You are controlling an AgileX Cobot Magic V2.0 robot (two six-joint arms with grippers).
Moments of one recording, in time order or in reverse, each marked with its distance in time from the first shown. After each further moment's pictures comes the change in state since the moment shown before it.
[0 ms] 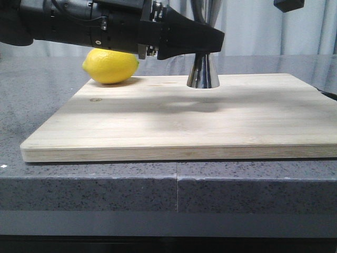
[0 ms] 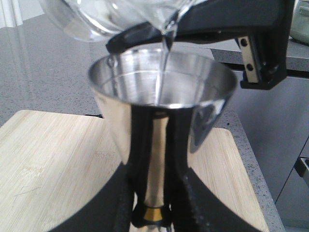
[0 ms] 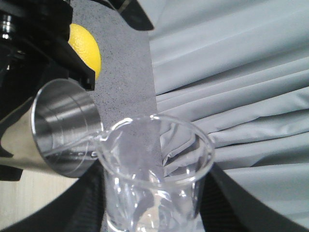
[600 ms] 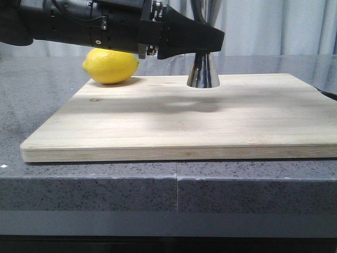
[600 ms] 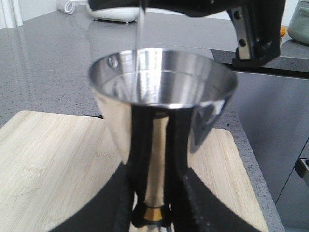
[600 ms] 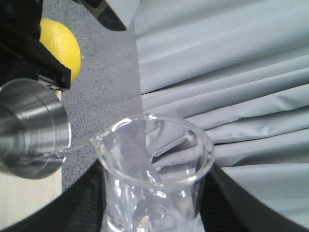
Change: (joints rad) left arm 0.000 0.000 0.000 0.000 0.000 0.000; right arm 0.000 0.000 -0.045 -0.019 0.018 -0.002
